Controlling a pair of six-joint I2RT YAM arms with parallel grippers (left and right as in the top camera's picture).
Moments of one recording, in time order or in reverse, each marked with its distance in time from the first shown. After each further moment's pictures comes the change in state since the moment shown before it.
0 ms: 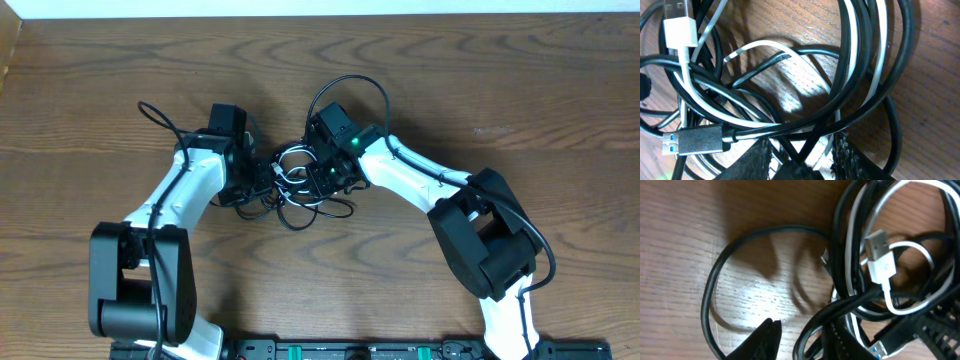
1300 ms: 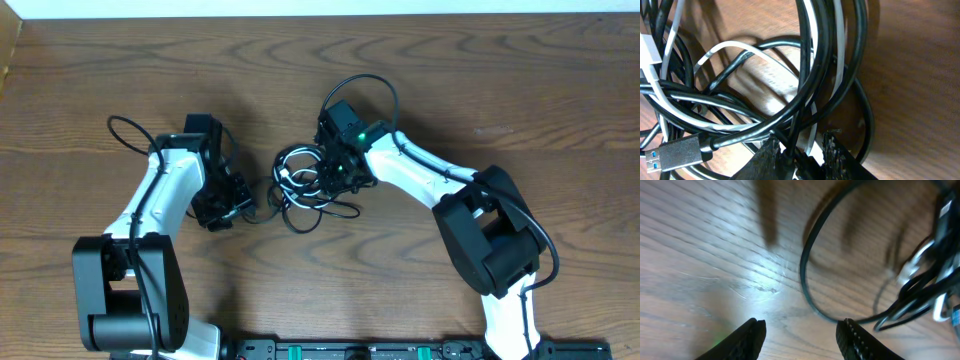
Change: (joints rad) left arm 0.107 -0.040 0.008 -0.286 0.003 -0.055; right arm -0.039 0.000 -0.002 -0.069 0.016 0.062
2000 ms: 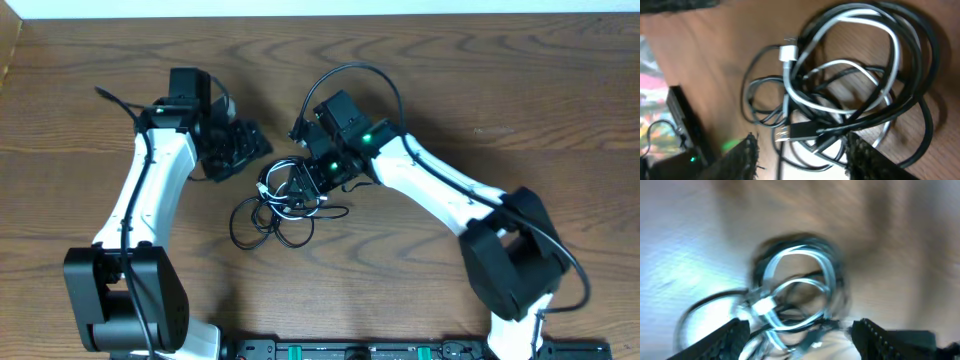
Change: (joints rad) left arm -0.001 -0.001 0.222 0.088 0.156 0.012; right arm 0.040 -0.120 -0.005 0.050 -0.289 -0.089
